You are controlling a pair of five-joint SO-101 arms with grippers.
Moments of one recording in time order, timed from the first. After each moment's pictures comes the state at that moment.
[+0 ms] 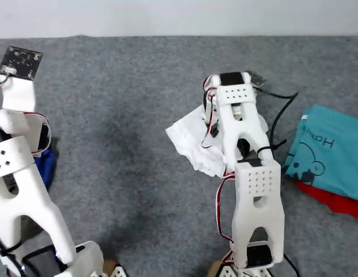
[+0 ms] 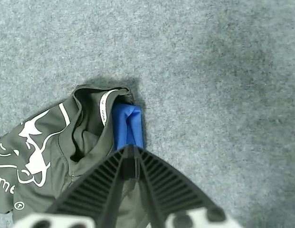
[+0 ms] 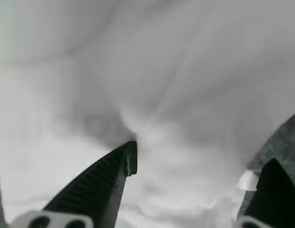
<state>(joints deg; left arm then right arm) -26.3 -17.5 -4.0 99.3 -21.1 -10.8 50.0 -43.2 93.9 -49.5</state>
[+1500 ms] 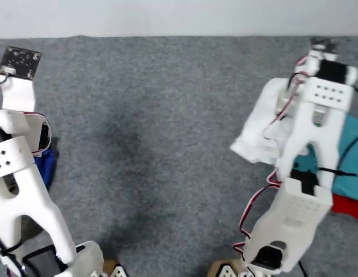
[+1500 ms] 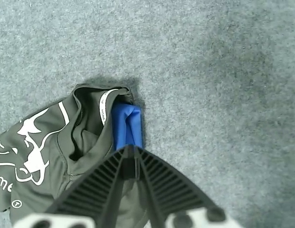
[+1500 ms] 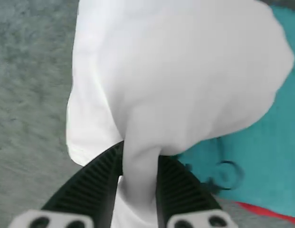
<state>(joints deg) -26.3 -17.5 -4.0 99.3 -19.8 15.8 26.9 -43.1 100.5 4.0</state>
